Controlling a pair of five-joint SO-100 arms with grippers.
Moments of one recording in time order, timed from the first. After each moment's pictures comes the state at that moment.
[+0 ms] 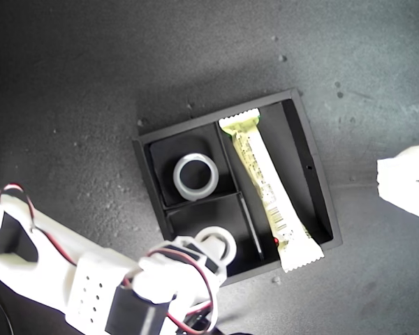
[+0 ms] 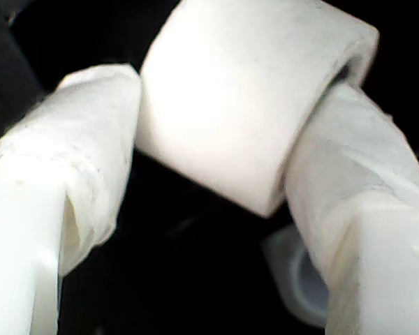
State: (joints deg) arm 0 21.2 32.4 -4.0 104.2 -74.4; arm 1 -0.2 71.5 6.2 103.0 65.8
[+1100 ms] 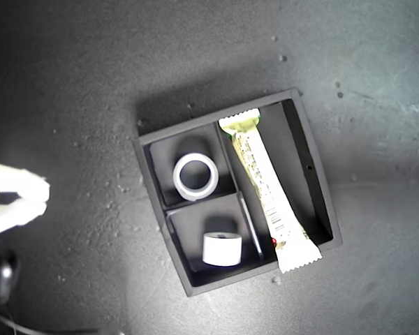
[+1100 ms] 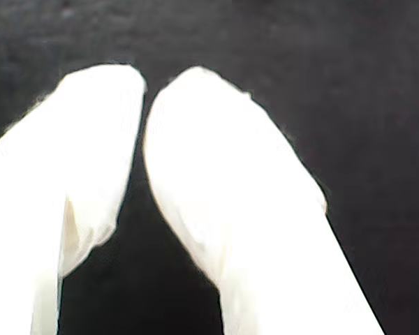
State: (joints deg) arm 0 9.3 172.4 142.3 75.9 -80.4; arm 1 7.5 158.3 105.1 80.9 80.2
